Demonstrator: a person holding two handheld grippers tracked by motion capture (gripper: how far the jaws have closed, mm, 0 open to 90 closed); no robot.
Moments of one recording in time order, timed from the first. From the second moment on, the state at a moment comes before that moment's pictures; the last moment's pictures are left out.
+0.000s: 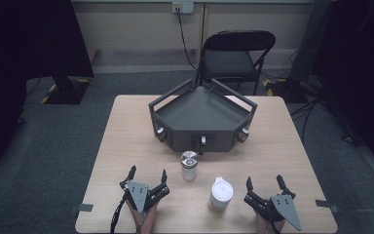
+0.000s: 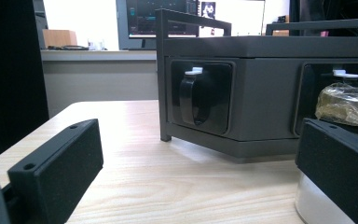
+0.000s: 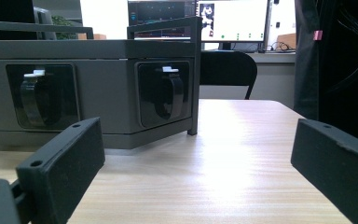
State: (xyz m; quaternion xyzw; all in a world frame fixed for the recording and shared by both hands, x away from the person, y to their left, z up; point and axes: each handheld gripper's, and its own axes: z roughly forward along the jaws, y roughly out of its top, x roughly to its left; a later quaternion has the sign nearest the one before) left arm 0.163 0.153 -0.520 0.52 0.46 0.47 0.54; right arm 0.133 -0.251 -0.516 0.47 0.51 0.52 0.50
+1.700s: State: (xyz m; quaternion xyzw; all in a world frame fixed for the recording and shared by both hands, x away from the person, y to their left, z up) left arm 0.199 0.117 -0.461 0.58 0.40 0.39 0.59; right arm 0.133 -0.251 -0.516 0.47 0.51 0.52 0.50
